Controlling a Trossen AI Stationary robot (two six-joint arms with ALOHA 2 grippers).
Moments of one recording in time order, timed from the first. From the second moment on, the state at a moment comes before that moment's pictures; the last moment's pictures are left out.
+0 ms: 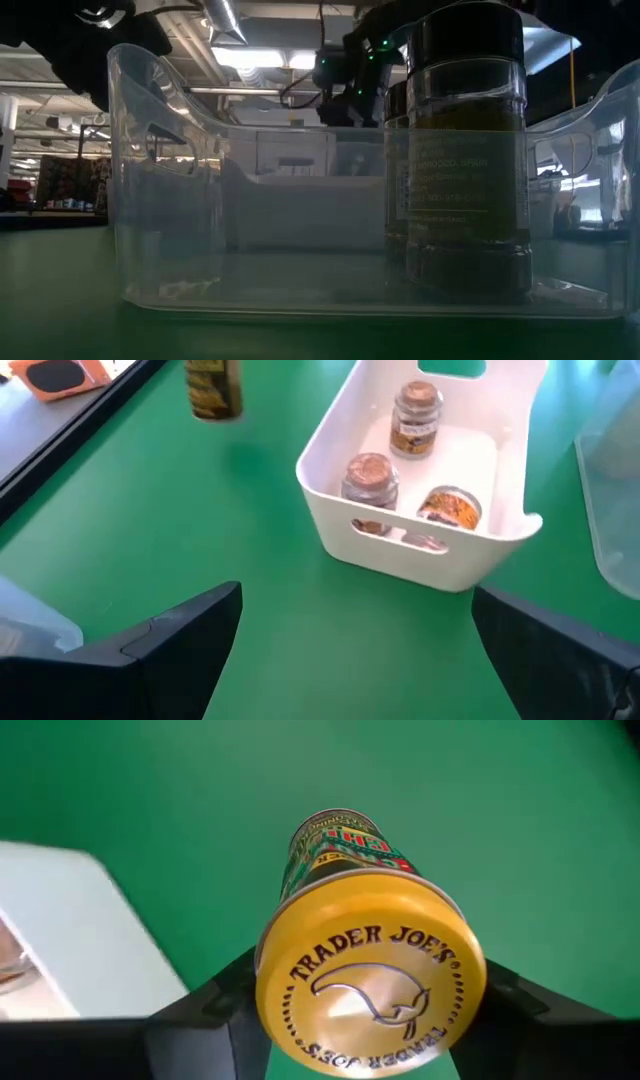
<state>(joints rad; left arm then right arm) -0.19 0.85 0.43 -0.27 -0.43 -0.26 -0.39 2.08 1.85 -1.07 -0.05 0.23</state>
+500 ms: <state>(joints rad) -0.17 0.85 0.43 -0.24 -0.43 -0.26 -0.29 2.13 1.85 -0.98 -0.02 0.20</state>
